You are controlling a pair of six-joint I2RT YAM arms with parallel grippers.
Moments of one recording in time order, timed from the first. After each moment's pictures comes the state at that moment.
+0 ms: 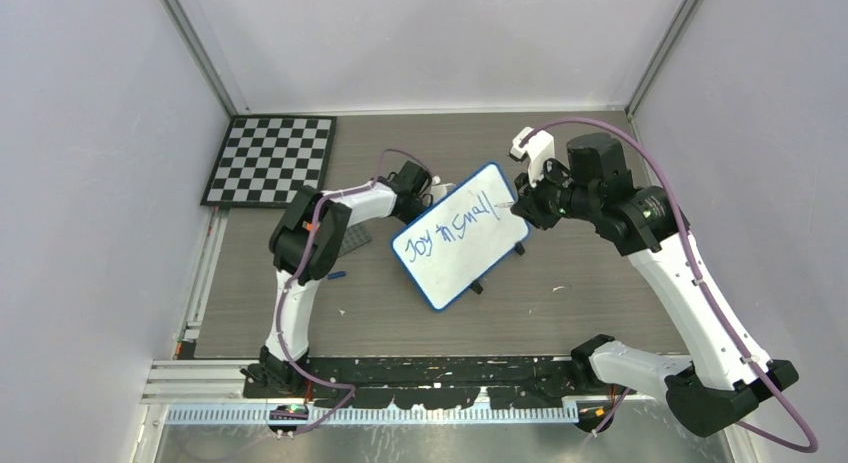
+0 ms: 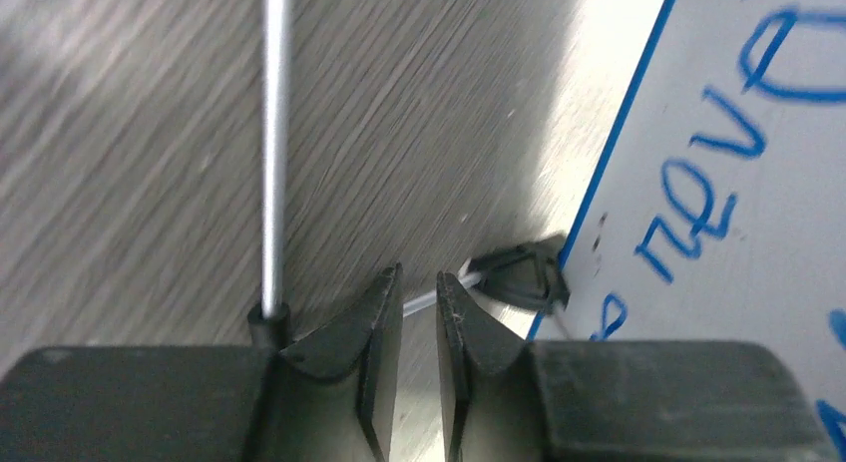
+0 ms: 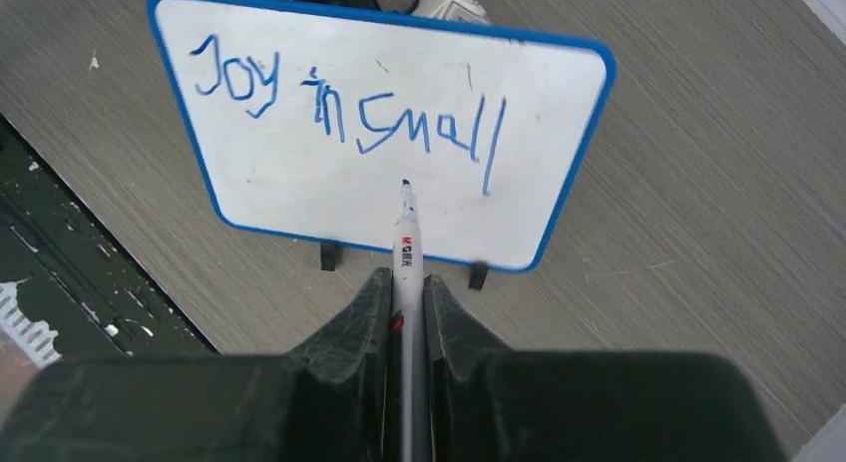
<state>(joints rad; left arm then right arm) -0.57 2.18 1.47 -0.44 0.80 -0.21 0.46 1.10 1.42 -0.96 -0.24 -0.26</state>
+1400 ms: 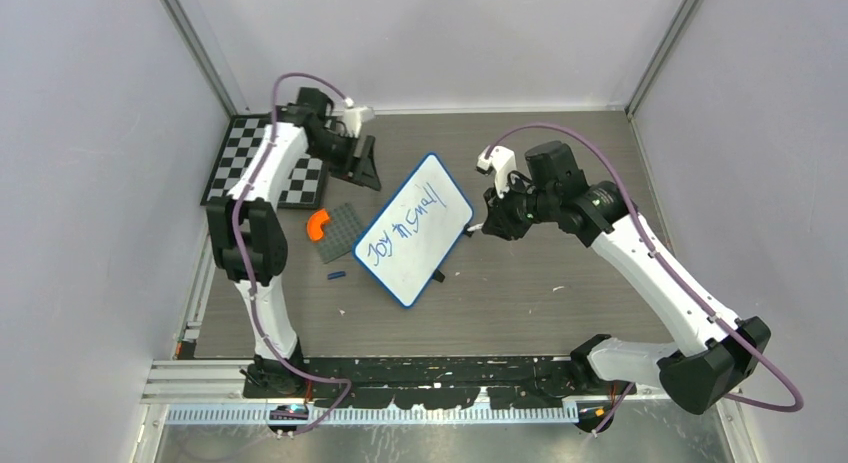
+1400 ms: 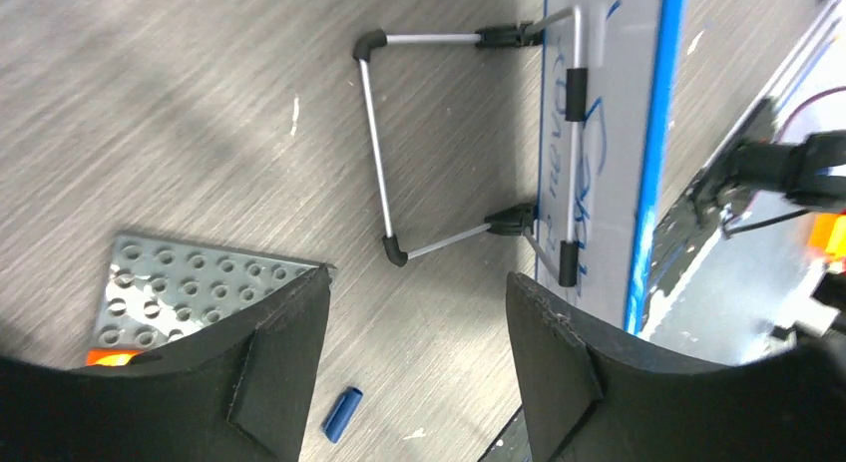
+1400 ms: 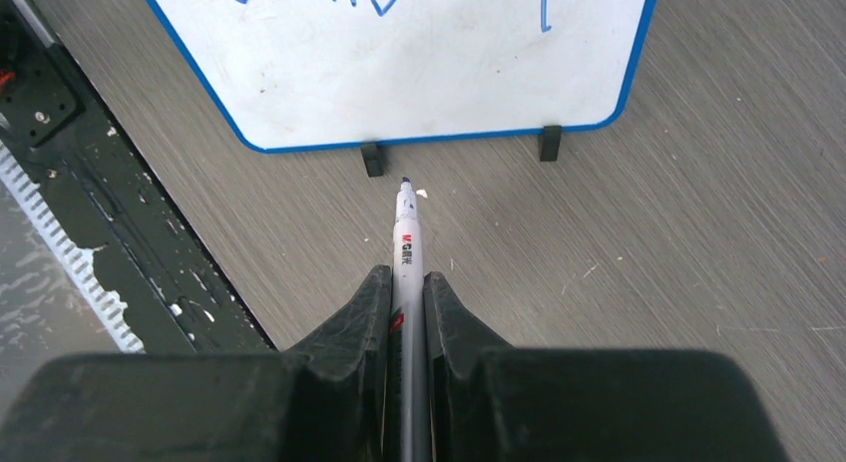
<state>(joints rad) -0.17 1.97 1.82 -1.07 0.69 0.24 0.53 1.21 1.27 -0.84 -0.36 -0.20</state>
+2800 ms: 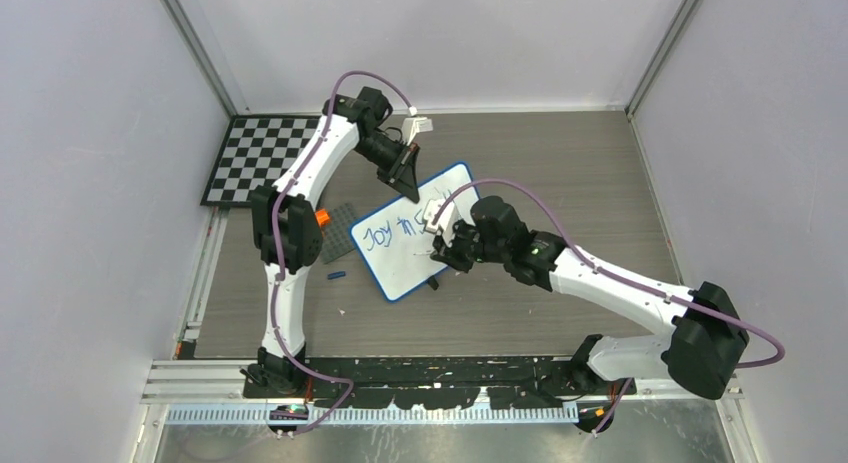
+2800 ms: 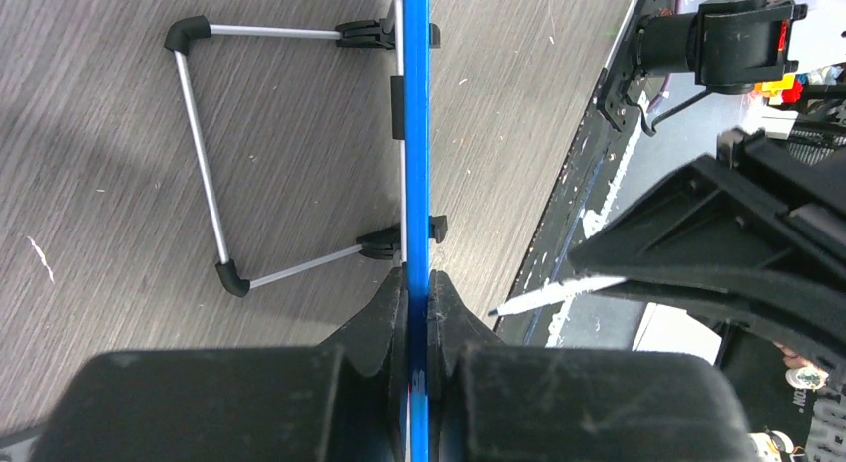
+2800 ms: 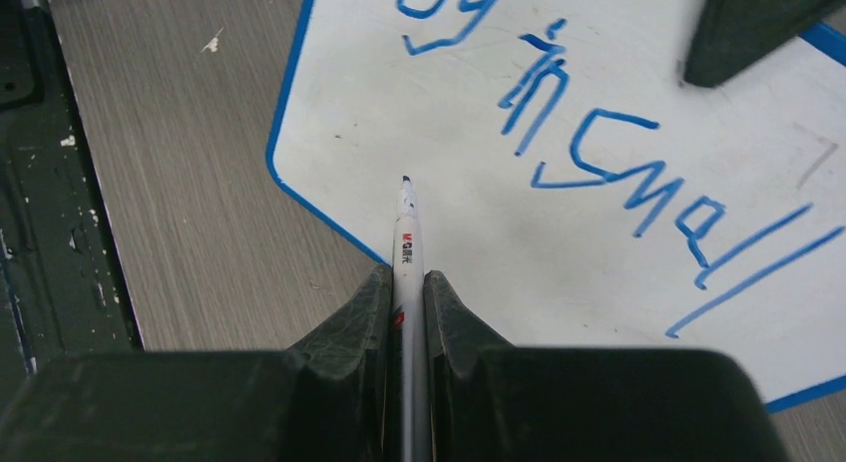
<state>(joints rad) -0.38 2.17 2.16 -1.35 0.86 0.37 0.82 1.25 0.87 -0.15 -0.28 -0.26</state>
